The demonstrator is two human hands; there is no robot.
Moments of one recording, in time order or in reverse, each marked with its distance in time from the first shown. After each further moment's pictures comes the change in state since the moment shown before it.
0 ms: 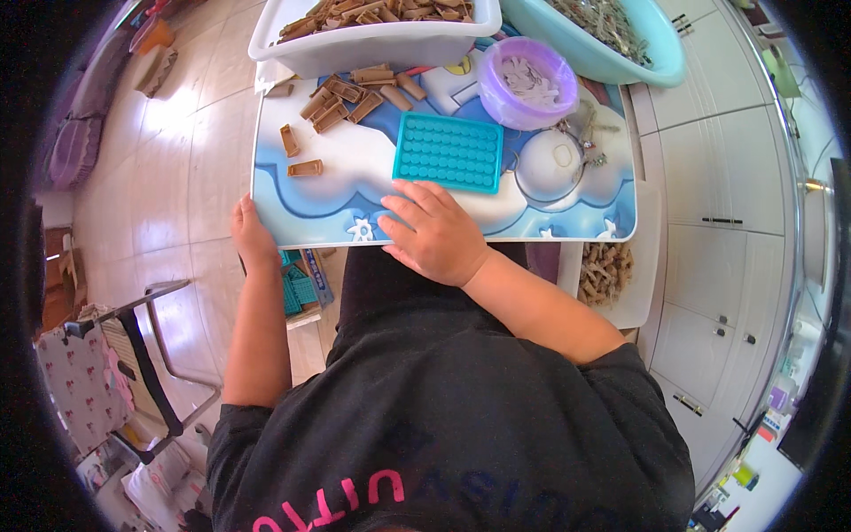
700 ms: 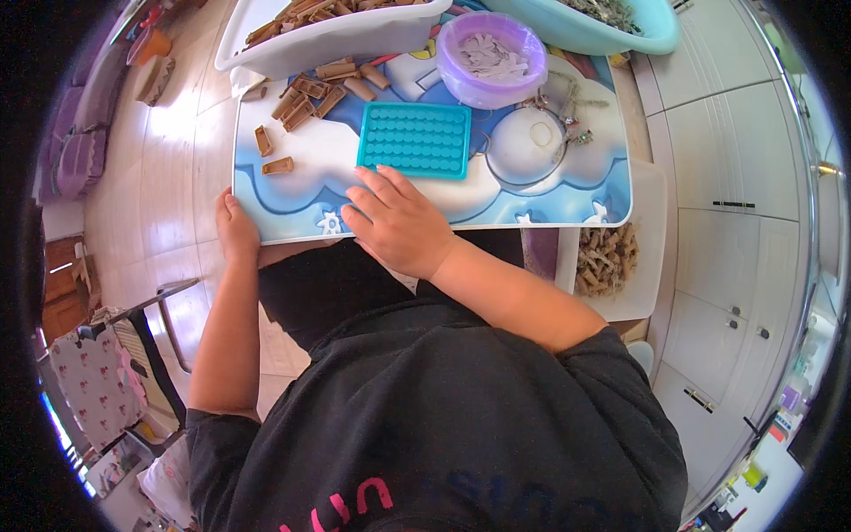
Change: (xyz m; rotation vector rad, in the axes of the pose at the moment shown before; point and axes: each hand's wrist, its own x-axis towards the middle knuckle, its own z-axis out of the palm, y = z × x) left_hand 0.003 0.014 -0.001 0.700 0.057 0.162; right_hand -0.006 0.002 0.008 -0.042 0.028 0.015
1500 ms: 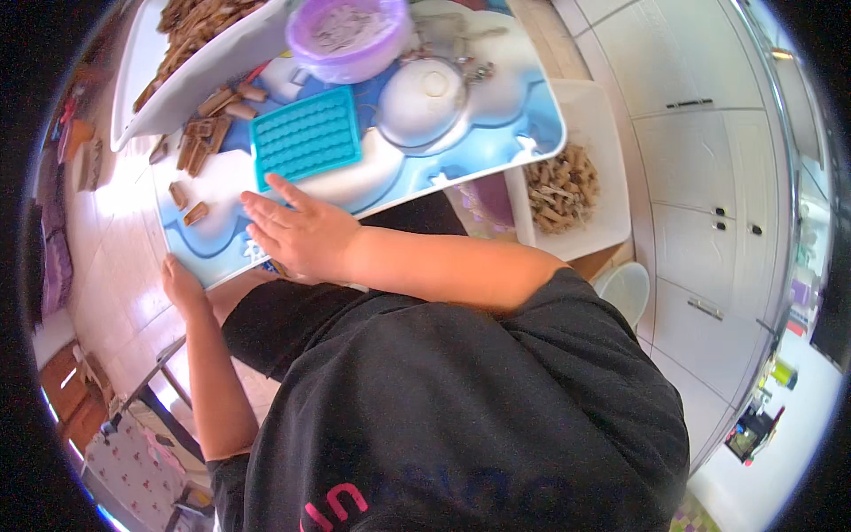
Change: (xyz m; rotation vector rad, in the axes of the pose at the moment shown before) left_hand 0.016 -0.017 0.000 -0.151 -0.018 -0.021; right_hand -0.002 -0.003 0.015 -0.128 0.079 0.004
